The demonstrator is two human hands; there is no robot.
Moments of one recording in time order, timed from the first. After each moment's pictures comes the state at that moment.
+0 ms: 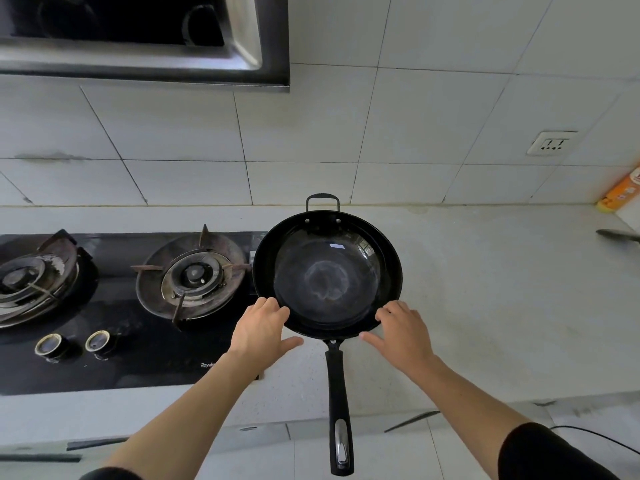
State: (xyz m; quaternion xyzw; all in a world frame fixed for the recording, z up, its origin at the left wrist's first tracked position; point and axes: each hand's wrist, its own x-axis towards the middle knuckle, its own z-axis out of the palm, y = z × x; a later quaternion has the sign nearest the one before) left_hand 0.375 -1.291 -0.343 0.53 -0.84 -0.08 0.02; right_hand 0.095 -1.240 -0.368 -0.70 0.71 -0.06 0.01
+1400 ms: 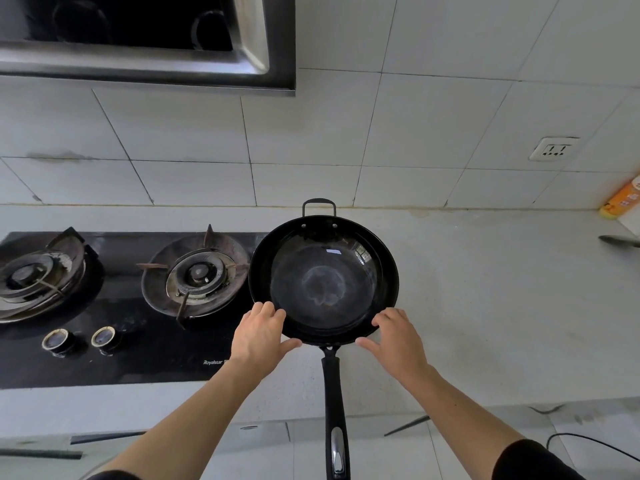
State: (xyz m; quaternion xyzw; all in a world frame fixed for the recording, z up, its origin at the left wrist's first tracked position) left_hand 0.376 -1.277 -0.345 0.58 -0.81 -0.06 0.02; right_hand 0.114 -1.228 -0.363 -0.66 0.74 -0.13 0.09
